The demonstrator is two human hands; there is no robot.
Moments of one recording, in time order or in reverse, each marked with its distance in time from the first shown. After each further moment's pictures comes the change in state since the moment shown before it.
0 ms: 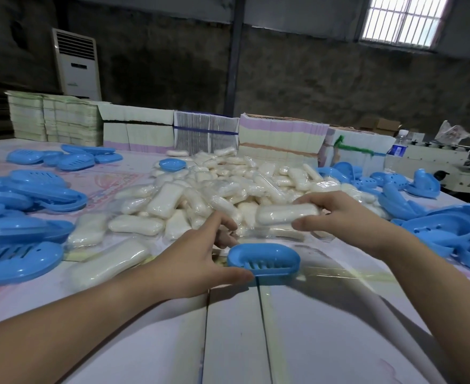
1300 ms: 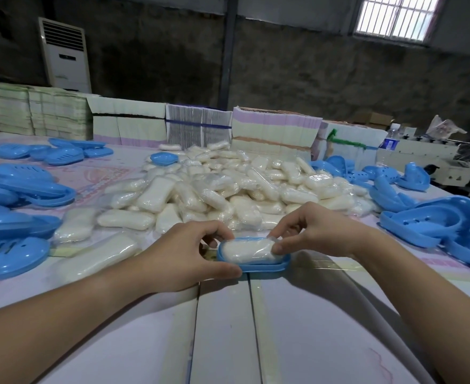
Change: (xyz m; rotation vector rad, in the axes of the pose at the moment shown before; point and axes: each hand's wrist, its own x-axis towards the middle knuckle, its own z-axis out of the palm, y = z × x) left_hand 0.002 -0.004 0.000 0.012 -0.006 -0.035; right_hand 0.004 0.008 0.016 -0.170 -0.268 0.006
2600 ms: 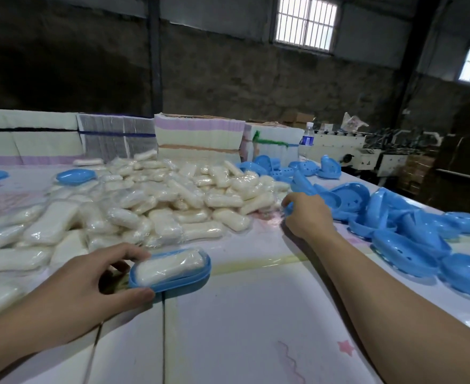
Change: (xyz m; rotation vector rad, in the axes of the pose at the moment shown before) left_hand 0.001 -0.017 0.000 0.105 0.027 0.146; right_hand -0.022 0.117 -0.048 -0.459 0.716 0.626
